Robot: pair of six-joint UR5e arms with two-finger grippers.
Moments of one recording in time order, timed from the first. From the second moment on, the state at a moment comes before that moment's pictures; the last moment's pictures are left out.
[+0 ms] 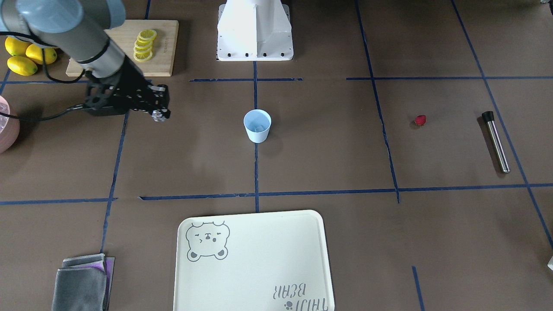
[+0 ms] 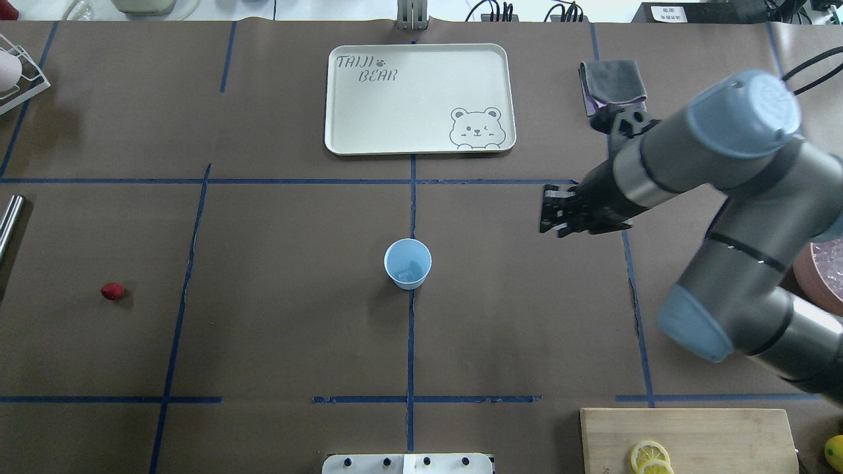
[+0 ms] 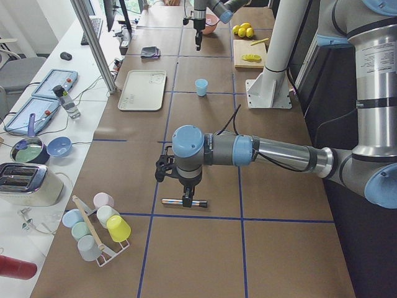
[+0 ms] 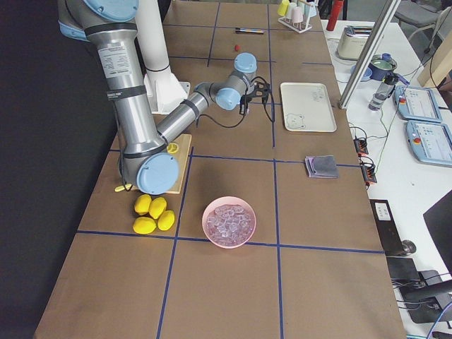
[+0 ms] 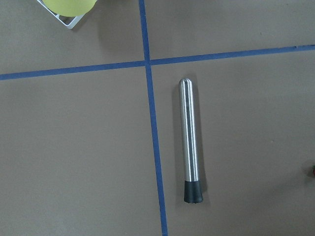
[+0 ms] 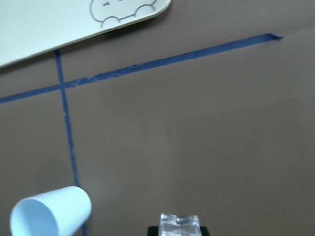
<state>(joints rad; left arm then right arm) -1.60 -1.41 -1.89 -1.42 -2.39 0.11 0.70 -1.20 1.94 -1.34 2.11 1.38</state>
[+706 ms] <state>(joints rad) -1.60 -1.41 -1.89 -1.42 -2.39 0.11 0.48 -0.88 1.70 -1.34 1.86 1.71</state>
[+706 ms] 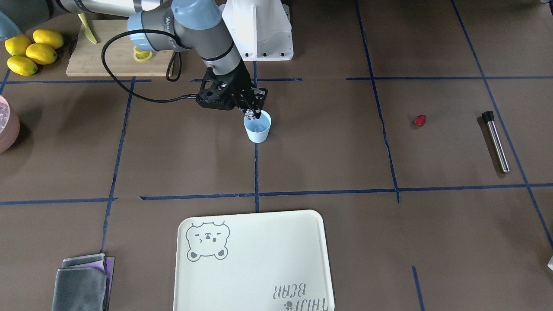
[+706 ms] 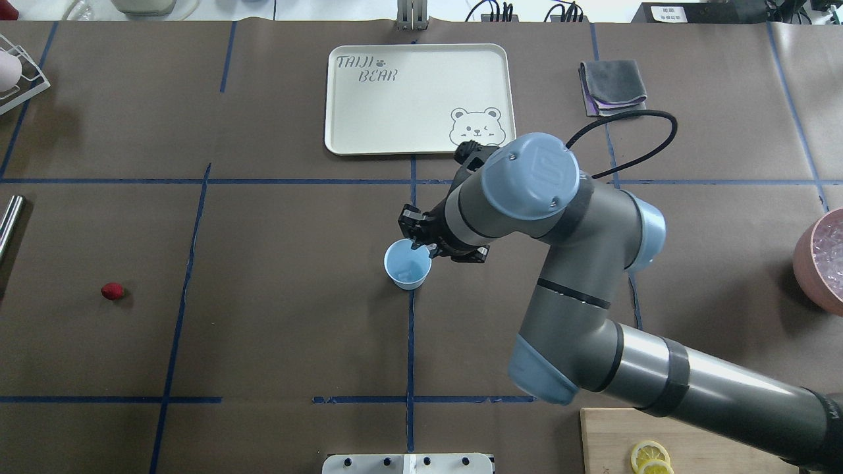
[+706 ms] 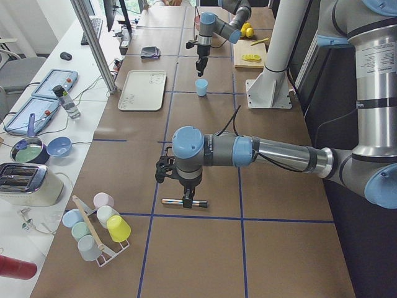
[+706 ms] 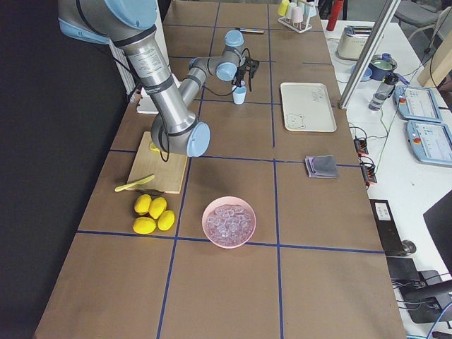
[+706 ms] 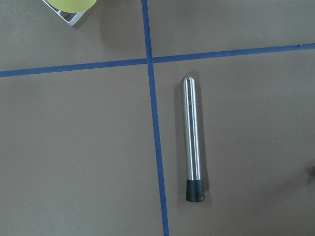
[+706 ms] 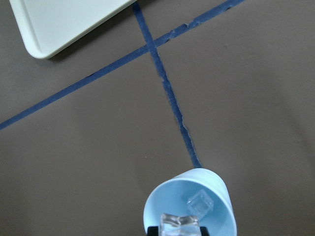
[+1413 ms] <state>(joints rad) -1.60 -1.41 -1.89 -1.42 -2.39 0.11 0.46 -0.87 1.68 -1.33 1.85 1.71</state>
